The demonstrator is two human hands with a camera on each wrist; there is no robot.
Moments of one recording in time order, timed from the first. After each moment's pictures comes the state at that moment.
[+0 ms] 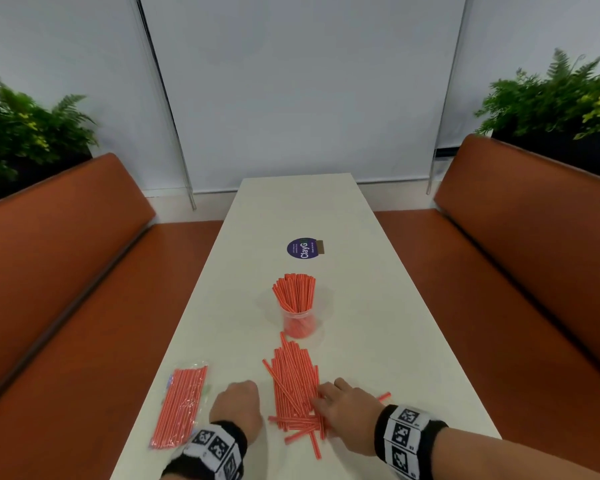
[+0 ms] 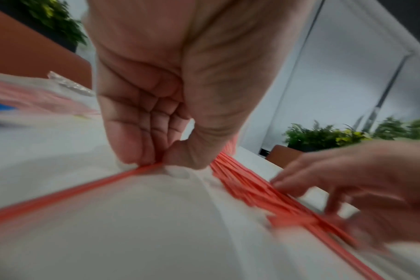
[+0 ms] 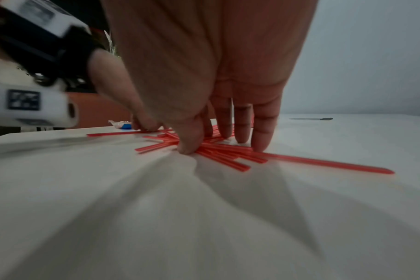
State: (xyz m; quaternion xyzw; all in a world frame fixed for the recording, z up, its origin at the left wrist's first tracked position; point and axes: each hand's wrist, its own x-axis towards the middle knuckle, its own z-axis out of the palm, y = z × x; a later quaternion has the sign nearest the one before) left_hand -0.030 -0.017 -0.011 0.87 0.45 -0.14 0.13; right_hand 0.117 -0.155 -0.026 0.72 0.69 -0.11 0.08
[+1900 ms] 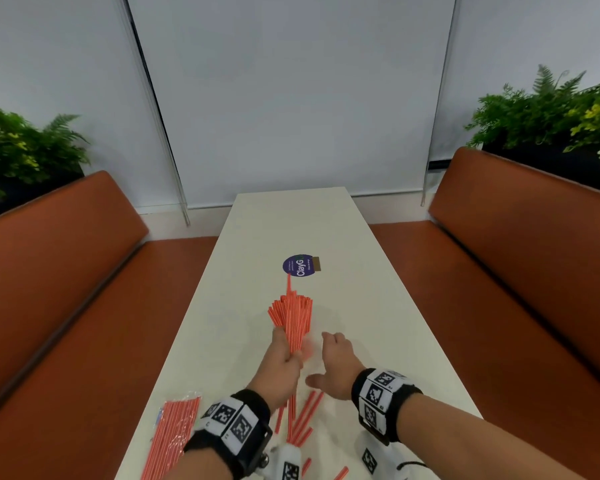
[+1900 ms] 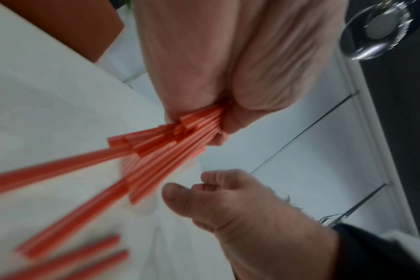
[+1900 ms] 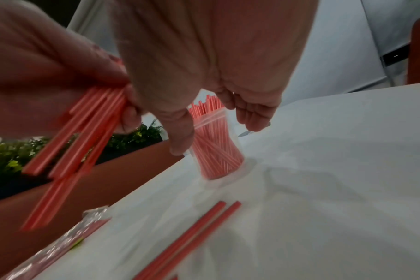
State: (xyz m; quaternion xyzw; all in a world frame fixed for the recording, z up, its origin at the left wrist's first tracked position) left_hand 0.045 -0.010 0.043 0.78 0.27 0.16 0.55; right_hand 0.161 -0.081 0.007 0.86 0.43 -0.19 -0.21
